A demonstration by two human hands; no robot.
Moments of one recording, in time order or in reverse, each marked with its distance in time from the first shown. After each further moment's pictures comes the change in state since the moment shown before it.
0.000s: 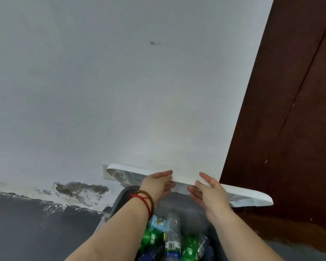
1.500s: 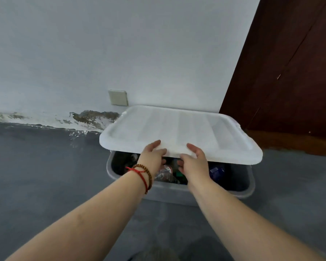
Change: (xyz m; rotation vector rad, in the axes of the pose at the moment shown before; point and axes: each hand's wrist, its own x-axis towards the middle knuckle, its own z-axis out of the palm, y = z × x) left_hand -0.092 -0.119 -0.044 0.238 0.204 -0.203; right_hand -0.122 0.108 -0.034 -0.214 0.084 0.258
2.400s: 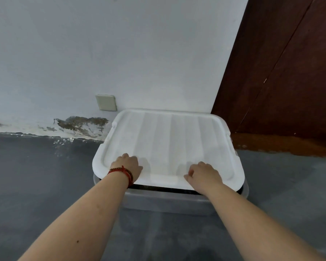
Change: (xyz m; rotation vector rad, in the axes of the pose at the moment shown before) left_hand 0.070 -0.013 -0.042 1.539 0.047 0.219; right_hand 0.068 0.012 -0.056 -1.592 -0.160 -0.305
